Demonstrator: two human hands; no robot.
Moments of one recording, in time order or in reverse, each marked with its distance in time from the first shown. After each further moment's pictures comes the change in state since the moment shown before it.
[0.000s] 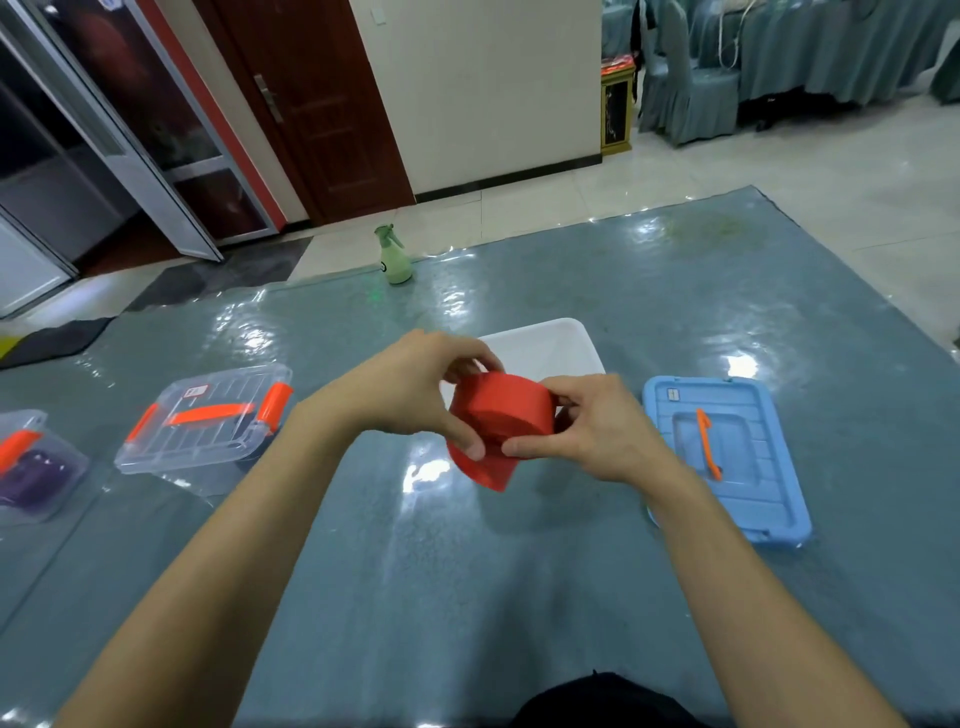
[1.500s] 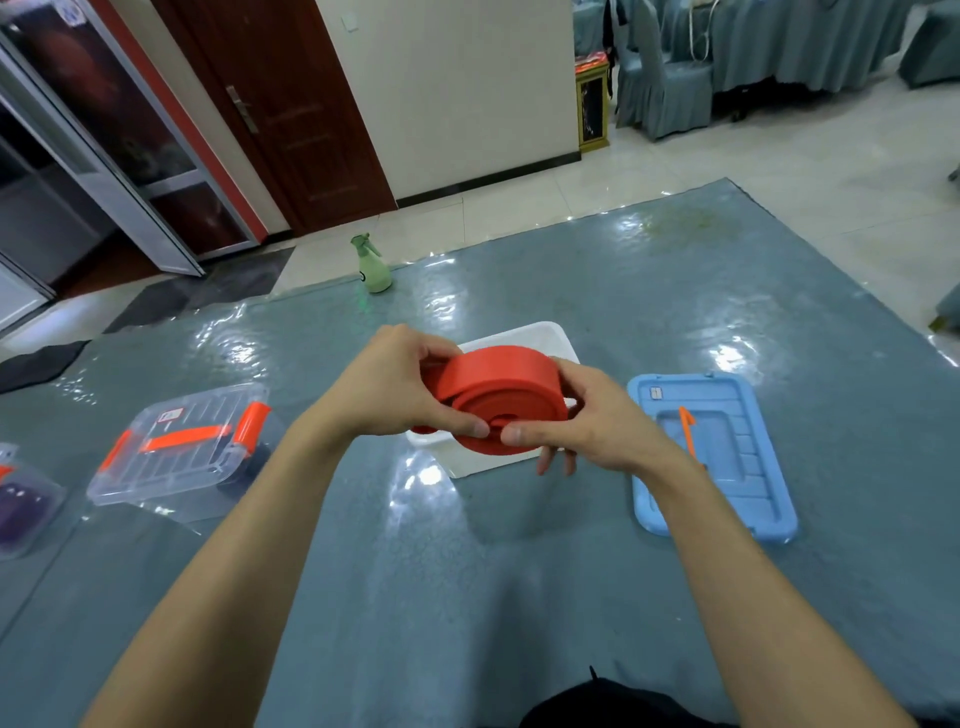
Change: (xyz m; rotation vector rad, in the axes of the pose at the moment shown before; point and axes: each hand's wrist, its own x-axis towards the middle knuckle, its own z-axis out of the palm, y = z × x) left_hand 0.022 0.003 0.009 -0.176 0.204 0.024; right_hand 0.004 0.009 -0.023 0.324 -0.045 0.118
